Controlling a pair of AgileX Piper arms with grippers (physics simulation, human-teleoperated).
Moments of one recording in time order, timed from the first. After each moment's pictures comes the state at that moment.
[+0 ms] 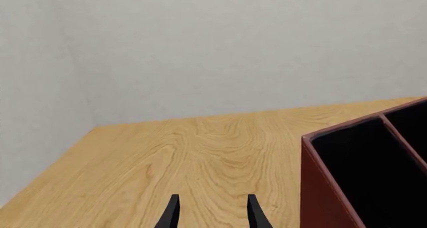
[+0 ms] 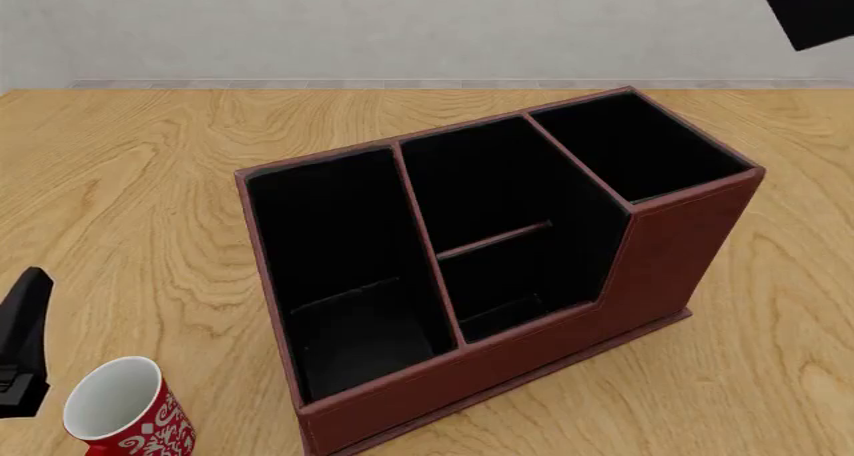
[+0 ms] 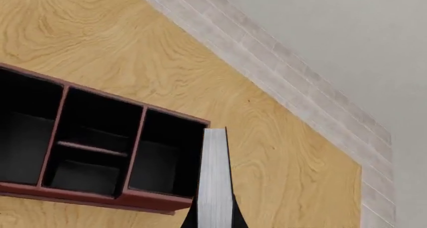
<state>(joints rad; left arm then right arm) 0.04 0.00 -0.05 0.00 0.13 0.19 1.09 -1.72 1.22 -0.53</state>
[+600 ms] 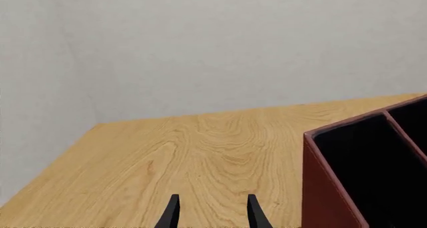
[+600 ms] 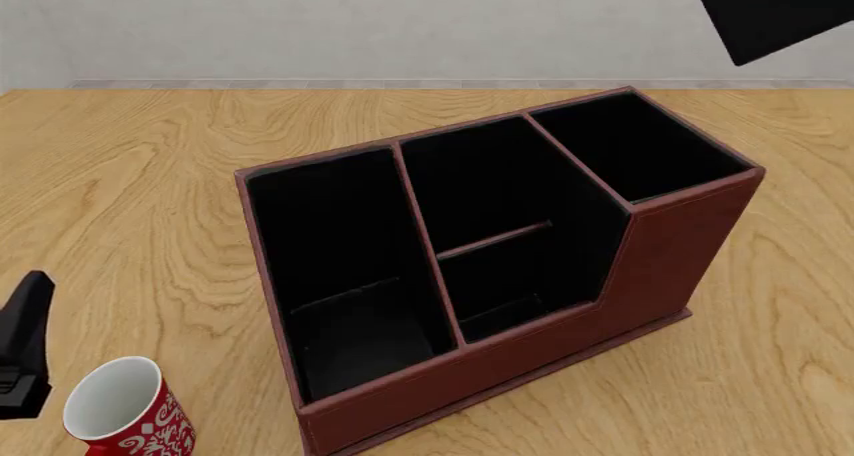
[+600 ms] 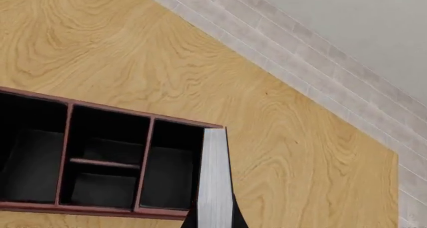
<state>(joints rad) 0.04 0.00 -0.04 0.00 0.13 0.21 1.21 -1.77 1.22 -0.40</state>
